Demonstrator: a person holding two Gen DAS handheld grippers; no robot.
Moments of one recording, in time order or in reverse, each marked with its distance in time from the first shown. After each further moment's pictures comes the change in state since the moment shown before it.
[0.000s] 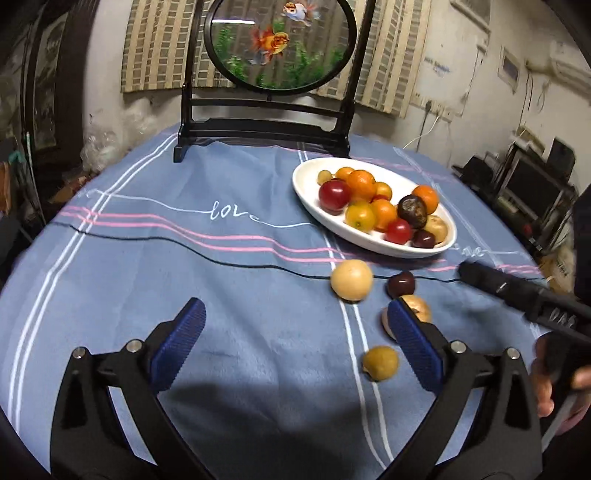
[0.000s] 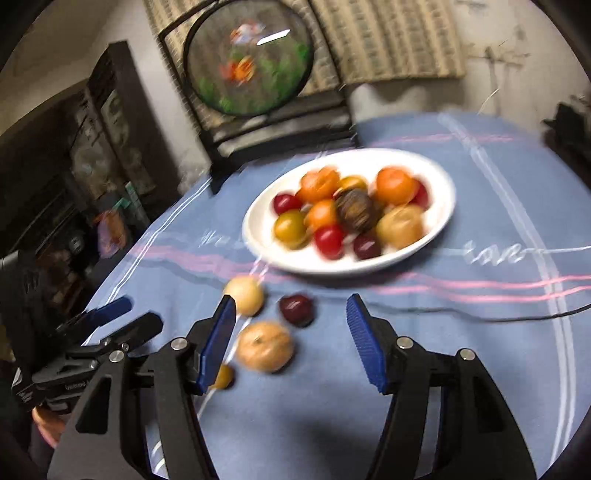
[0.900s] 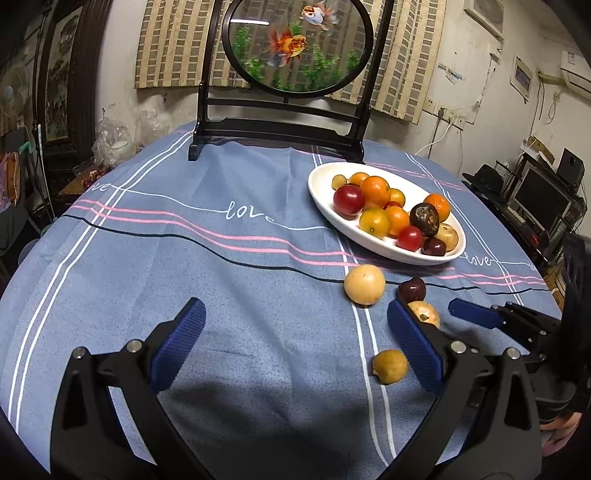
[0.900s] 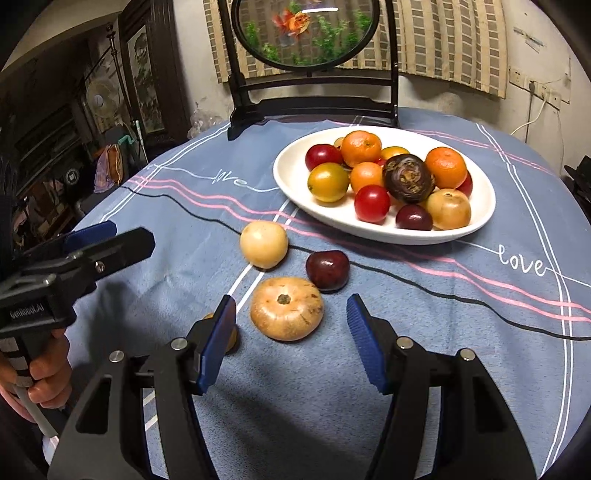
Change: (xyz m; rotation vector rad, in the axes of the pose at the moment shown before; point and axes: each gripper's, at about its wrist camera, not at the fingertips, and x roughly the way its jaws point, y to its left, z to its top) left arm 0.000 0.006 0.004 -0.028 -0.004 0.039; right arm 0.031 0.034 -0.023 -0.216 0.112 -0.068
